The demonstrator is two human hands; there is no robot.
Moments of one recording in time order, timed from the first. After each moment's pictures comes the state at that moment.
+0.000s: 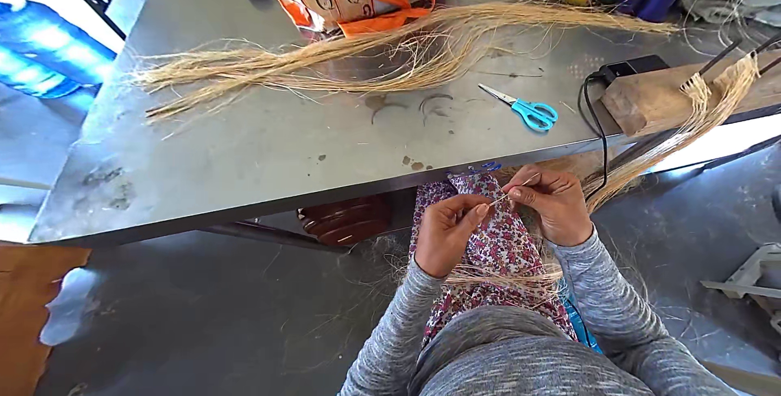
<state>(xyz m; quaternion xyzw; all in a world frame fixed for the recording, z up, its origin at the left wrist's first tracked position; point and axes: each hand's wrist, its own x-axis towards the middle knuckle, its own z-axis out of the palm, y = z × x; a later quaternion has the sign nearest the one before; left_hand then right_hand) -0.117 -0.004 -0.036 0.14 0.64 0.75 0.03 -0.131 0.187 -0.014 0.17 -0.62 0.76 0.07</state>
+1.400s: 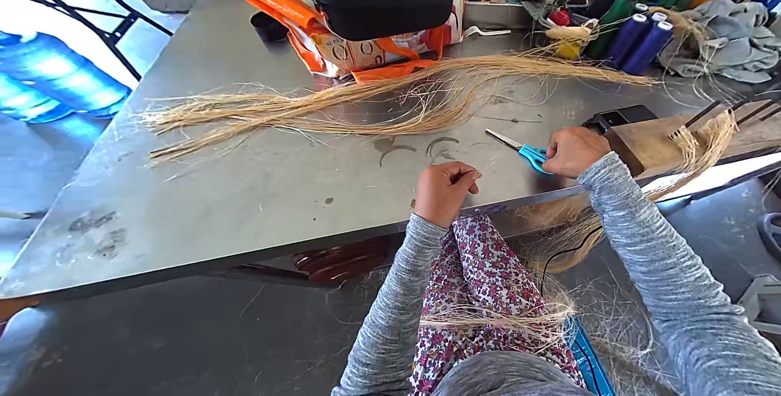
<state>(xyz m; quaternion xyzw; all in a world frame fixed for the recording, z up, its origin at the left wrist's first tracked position) -0.230 -0.008 -0.002 0.12 0.79 0.59 -0.05 -0.273 0.241 0.060 -0.03 -0.99 0.05 -0.10</state>
